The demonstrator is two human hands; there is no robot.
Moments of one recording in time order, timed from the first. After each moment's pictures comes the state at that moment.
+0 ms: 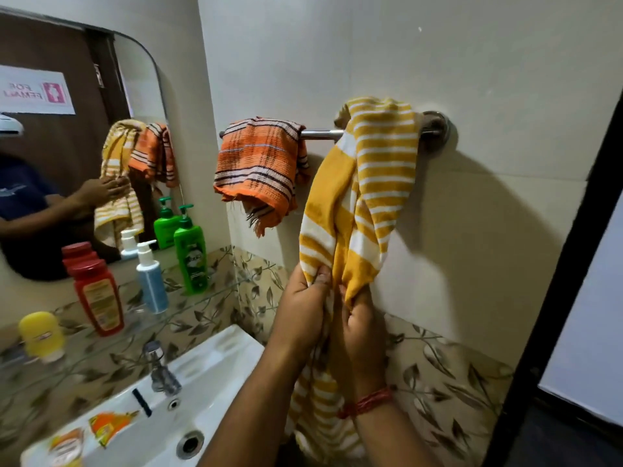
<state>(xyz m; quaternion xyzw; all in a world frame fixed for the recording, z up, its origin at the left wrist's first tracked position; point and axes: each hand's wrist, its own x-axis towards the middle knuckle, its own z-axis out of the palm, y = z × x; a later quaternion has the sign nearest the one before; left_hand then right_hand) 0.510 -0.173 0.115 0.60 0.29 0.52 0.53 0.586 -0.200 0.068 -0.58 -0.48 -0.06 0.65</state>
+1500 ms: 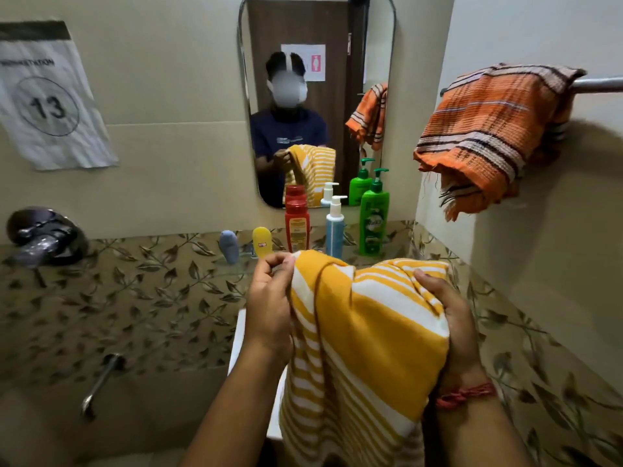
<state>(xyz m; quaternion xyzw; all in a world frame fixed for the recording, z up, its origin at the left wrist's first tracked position) 0.347 -0.183 0.084 0.29 0.48 0.76 0.33 0.534 -0.139 0.098 -0.23 -0.32 0.76 0.51</state>
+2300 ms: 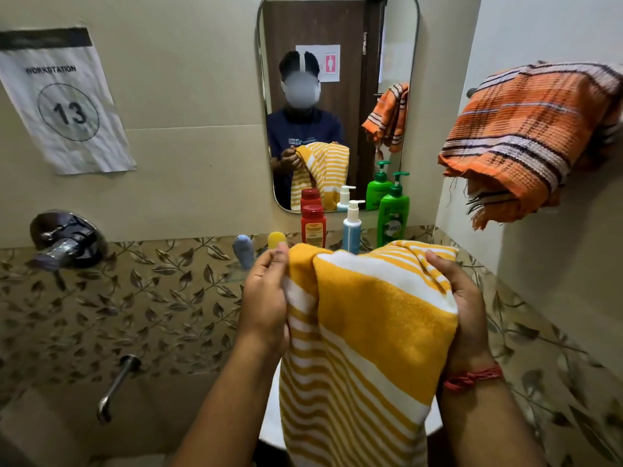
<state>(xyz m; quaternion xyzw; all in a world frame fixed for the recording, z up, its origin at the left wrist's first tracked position) 0.306 -0.170 0.090 0.30 0.44 0.77 0.34 0.503 -0.122 0.119 -0.19 -0.30 0.78 0.51</state>
